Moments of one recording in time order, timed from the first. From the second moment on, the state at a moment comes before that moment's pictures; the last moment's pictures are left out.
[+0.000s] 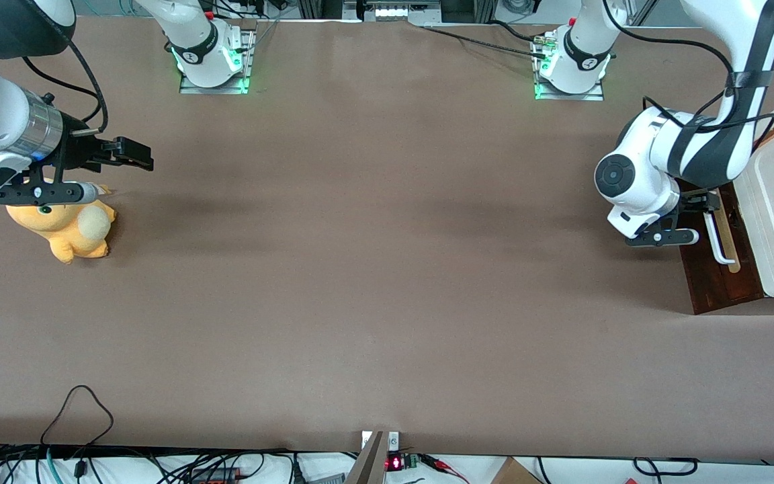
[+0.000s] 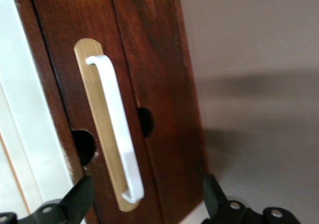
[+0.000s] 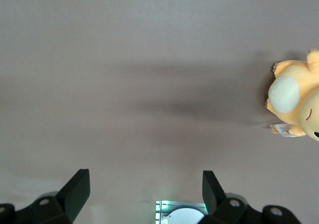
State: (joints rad) arm -0.04 0.22 -0.07 -2.21 0.99 1.93 -0.57
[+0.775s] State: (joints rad) arm -0.04 0.31 -0.07 -2.21 1.24 1.88 -0.60
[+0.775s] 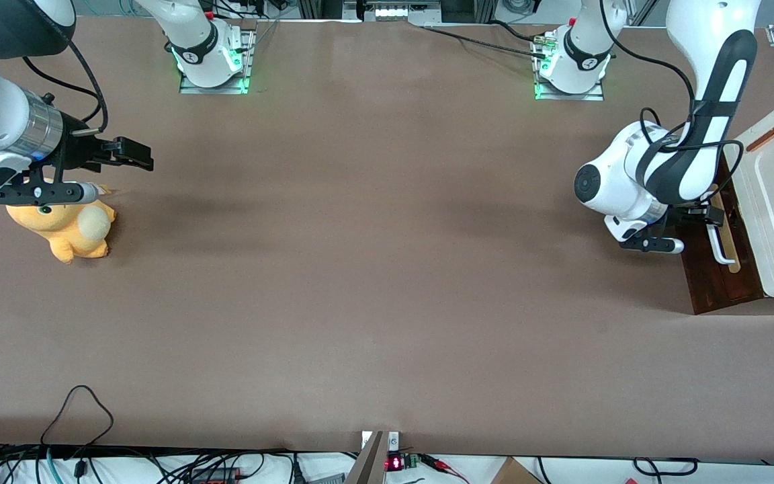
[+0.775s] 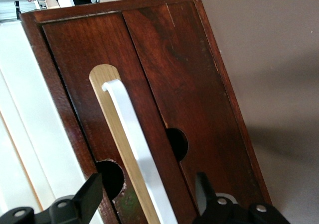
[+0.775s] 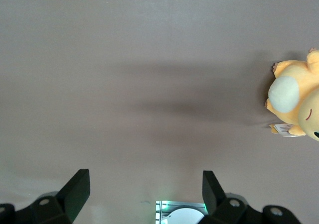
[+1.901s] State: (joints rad) arm -0.05 0.32 -0.06 -2.32 1.38 1.81 -0.81
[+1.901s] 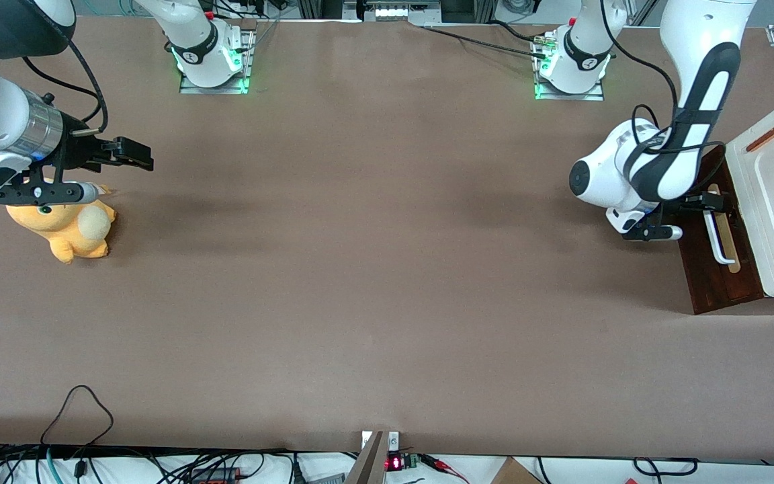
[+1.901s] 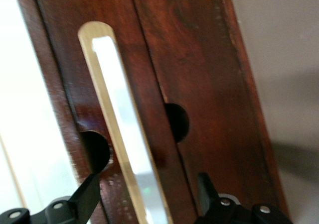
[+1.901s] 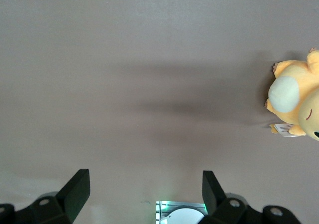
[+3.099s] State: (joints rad) arm -0.05 0.34 -0.05 -2.34 1.48 1.82 -0.84
